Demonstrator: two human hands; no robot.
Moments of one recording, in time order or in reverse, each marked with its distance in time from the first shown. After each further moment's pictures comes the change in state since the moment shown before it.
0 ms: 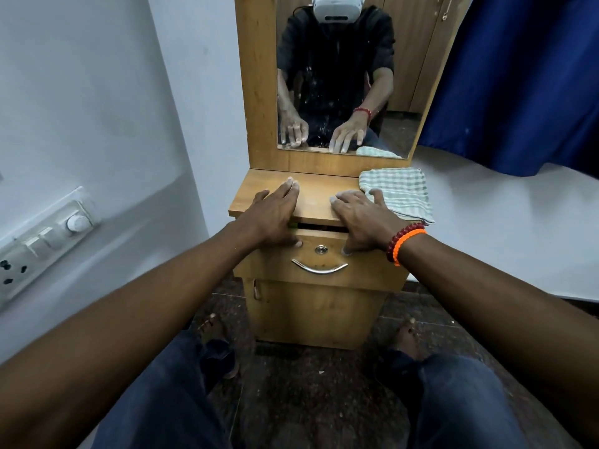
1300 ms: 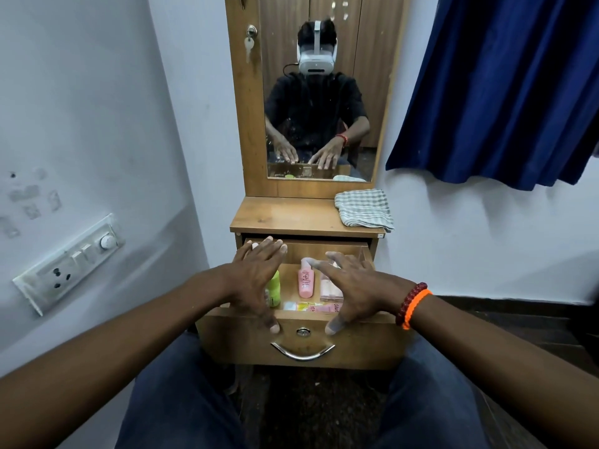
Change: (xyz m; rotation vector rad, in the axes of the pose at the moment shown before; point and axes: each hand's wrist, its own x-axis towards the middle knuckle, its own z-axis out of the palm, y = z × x) left_hand -0.139 0.040 -0.023 0.110 -0.290 0.152; right_hand -0.160 -0.059 -0.020 0.324 -0.259 -0.036
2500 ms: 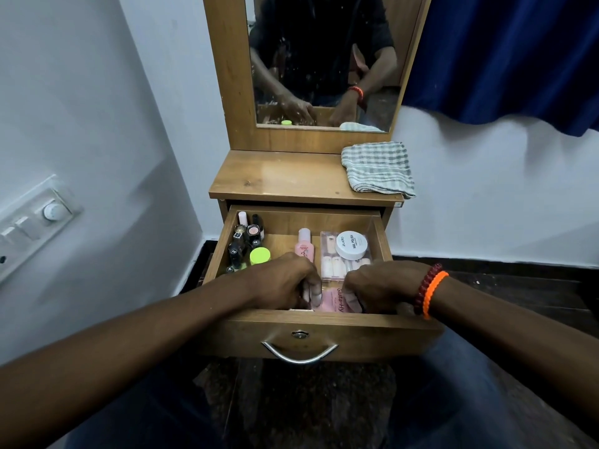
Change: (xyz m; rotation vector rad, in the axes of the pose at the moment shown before) left_hand 0.074 0.030 0.037 -0.540 0.021 0.343; right_hand 0.066 0.054 0.031 -0.173 -0.396 -0.033
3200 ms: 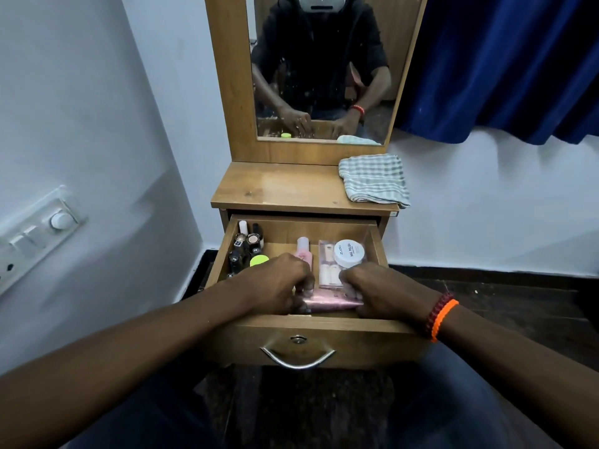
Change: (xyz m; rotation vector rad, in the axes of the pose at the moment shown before) left_hand -0.008 0.005 -0.005 0.281 0.102 -0.071; right_hand -0.013 0.012 0.026 0.141 0.515 -0.080
